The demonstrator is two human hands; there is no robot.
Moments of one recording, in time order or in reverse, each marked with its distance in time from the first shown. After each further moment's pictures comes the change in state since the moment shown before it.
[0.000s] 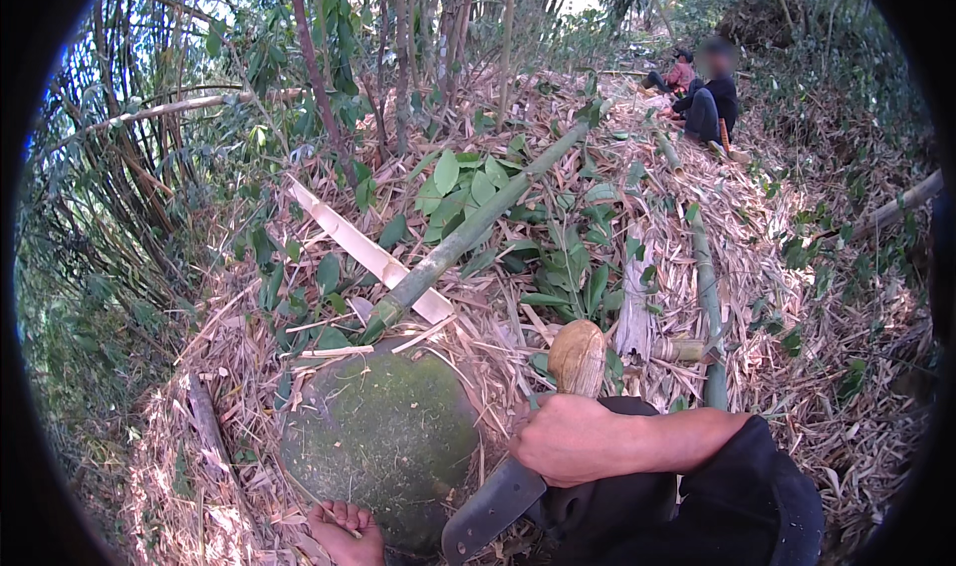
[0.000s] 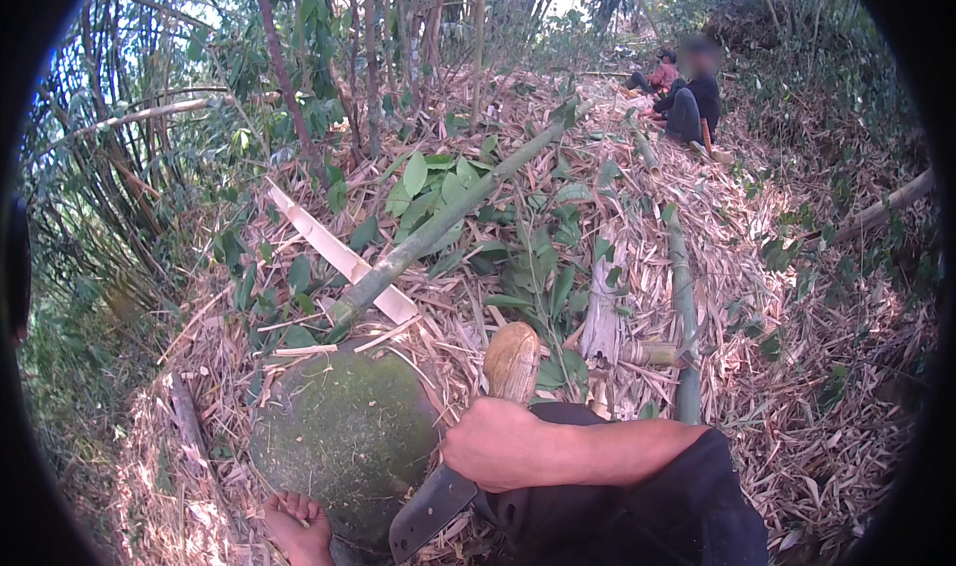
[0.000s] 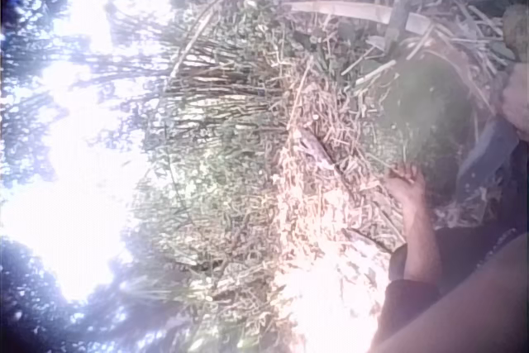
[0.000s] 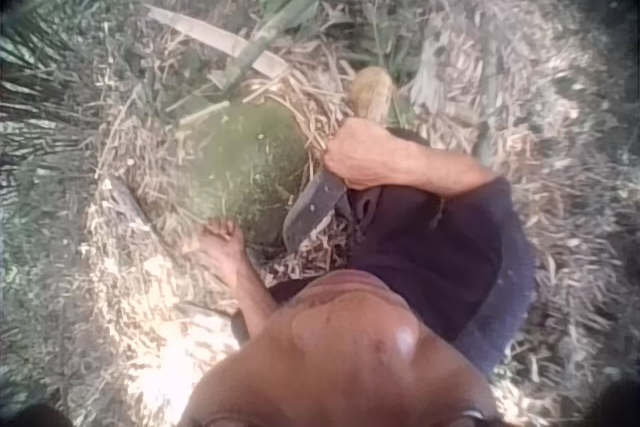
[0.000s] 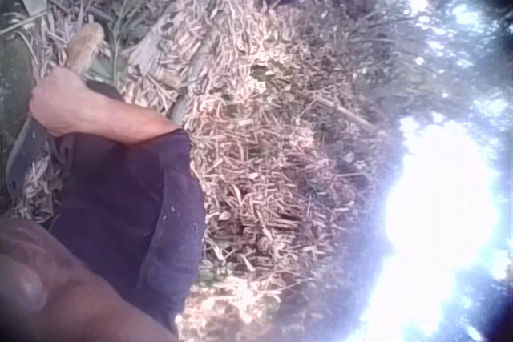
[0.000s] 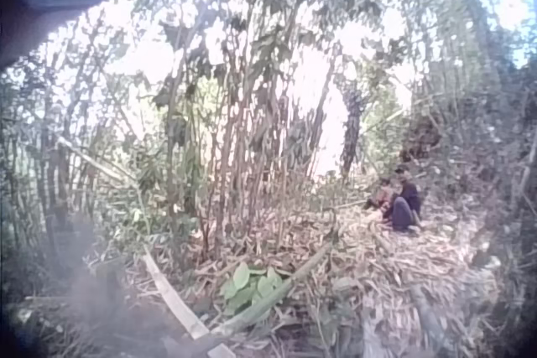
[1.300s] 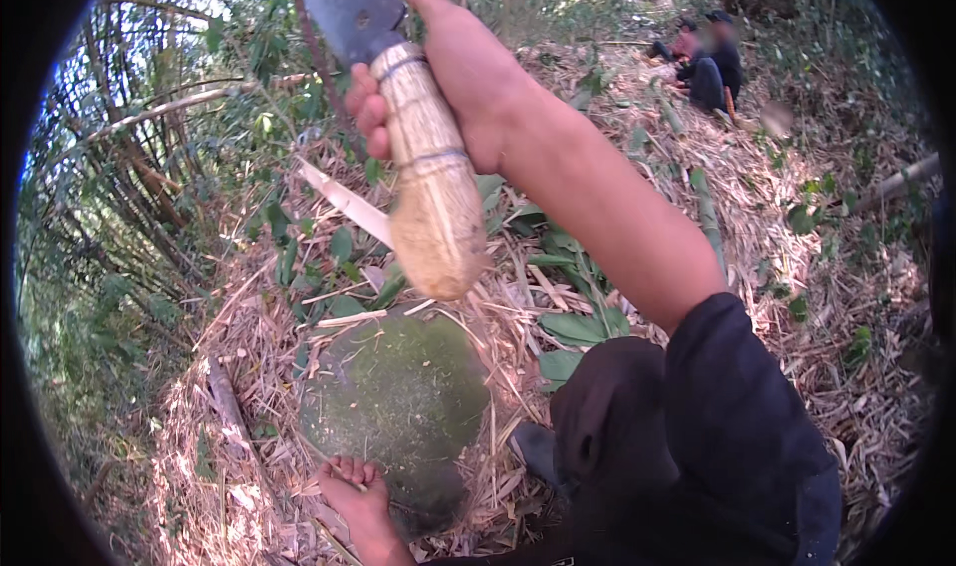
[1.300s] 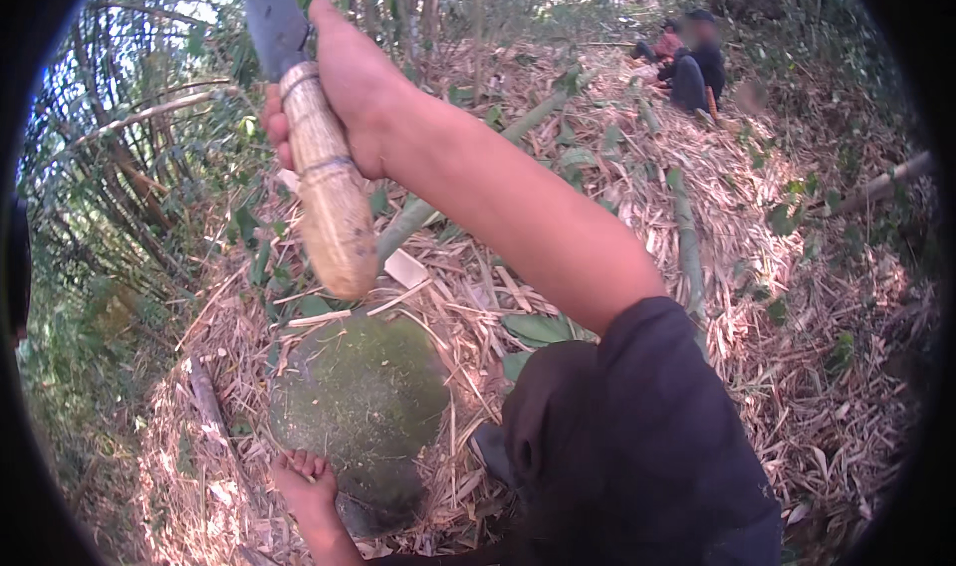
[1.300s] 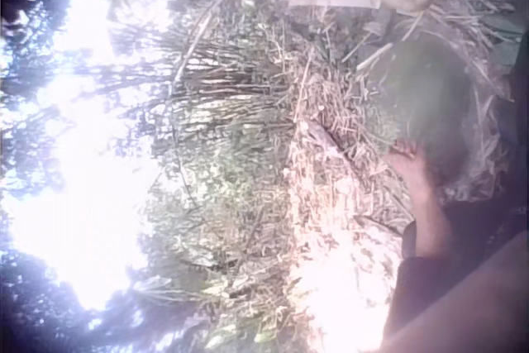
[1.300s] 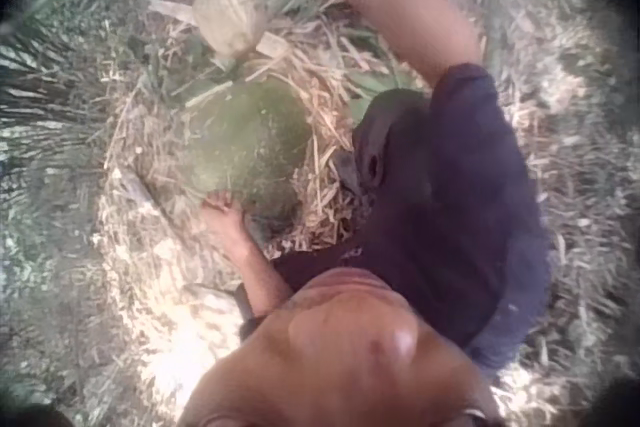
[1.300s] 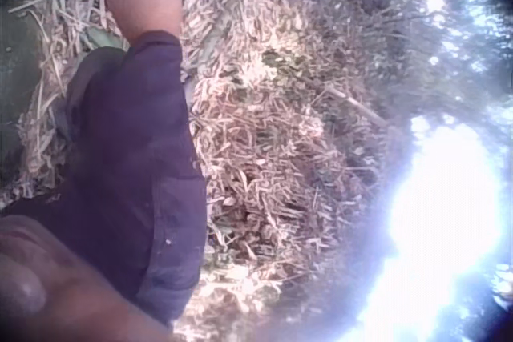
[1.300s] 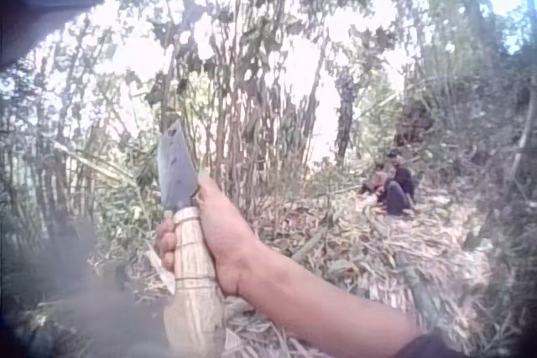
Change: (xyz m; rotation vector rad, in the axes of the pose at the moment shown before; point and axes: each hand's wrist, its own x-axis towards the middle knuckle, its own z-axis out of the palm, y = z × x) left_hand 0.005 0.005 0.007 -0.068 -0.015 -0.021; right_hand 0.082 0.067 -0.217 1.983 0.669 -0.059
